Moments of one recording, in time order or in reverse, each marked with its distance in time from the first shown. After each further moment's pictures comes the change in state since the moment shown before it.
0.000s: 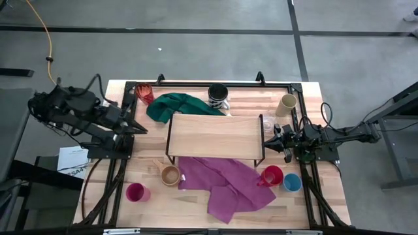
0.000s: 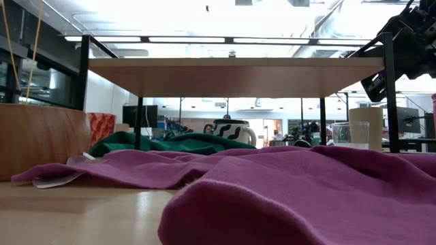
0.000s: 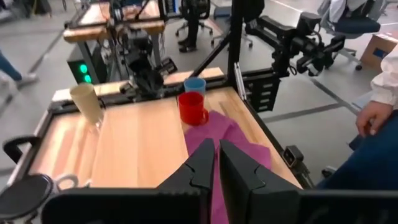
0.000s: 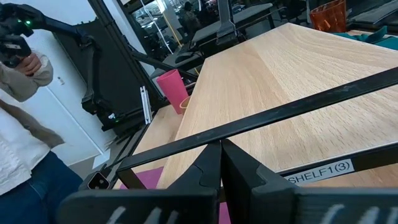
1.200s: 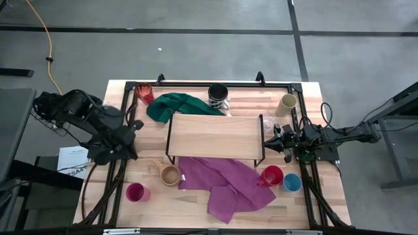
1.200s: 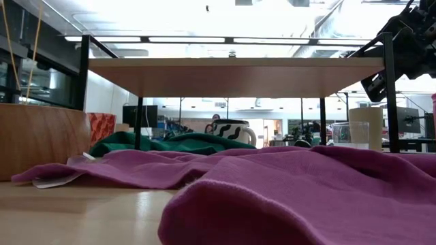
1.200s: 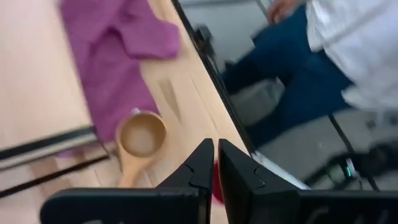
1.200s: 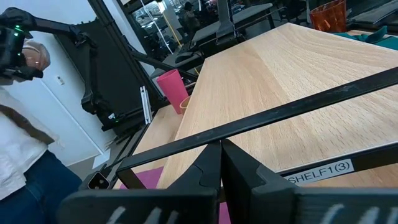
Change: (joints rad) left arm -0.078 0.097 0.000 -0.387 0.385 -0.130; right arm 0.000 0.000 0.000 0.000 0.000 0.000
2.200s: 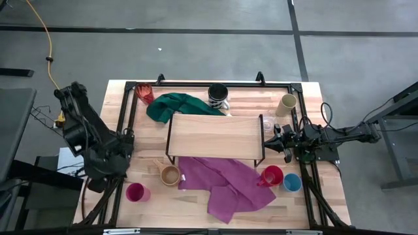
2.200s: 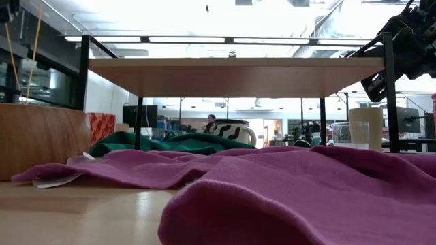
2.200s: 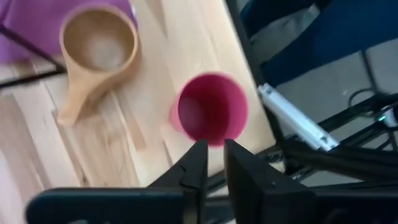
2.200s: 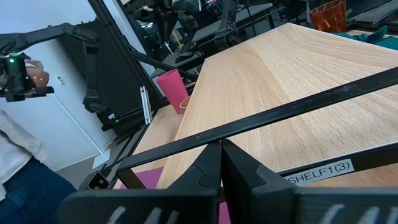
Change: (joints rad) left arm -0.623 0.067 -0.217 0.020 -0.366 -0.540; right arm 0.000 0.000 0.000 0.000 0.000 0.000
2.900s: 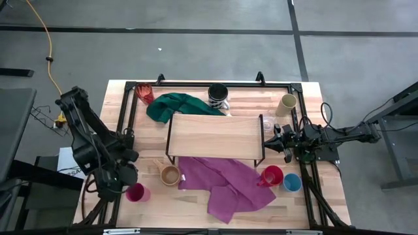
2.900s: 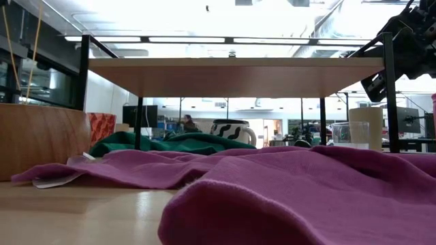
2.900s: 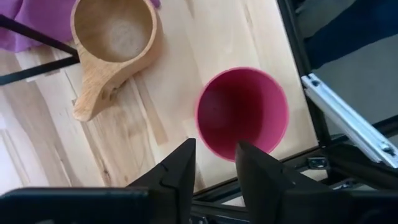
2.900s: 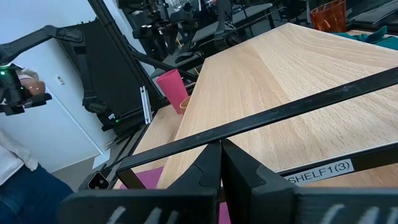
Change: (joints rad) left arm -0.013 0.173 0.000 -0.005 -0.071 -0.008; right arm 0.000 0.000 0.000 0.000 0.000 0.000
